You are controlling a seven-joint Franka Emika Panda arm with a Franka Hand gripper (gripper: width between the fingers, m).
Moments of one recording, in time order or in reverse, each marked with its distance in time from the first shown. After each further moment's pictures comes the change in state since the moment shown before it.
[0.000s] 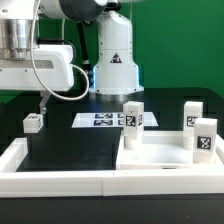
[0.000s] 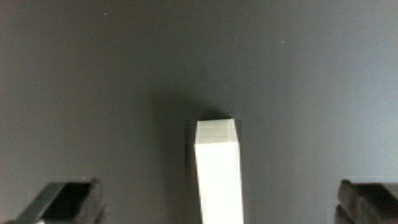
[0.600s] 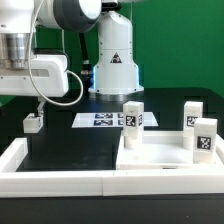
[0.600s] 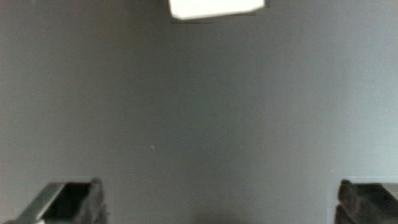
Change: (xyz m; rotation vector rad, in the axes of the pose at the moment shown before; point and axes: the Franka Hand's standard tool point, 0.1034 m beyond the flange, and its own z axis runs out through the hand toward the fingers) arm -0.061 0.023 0.022 -0.006 -0.061 0.029
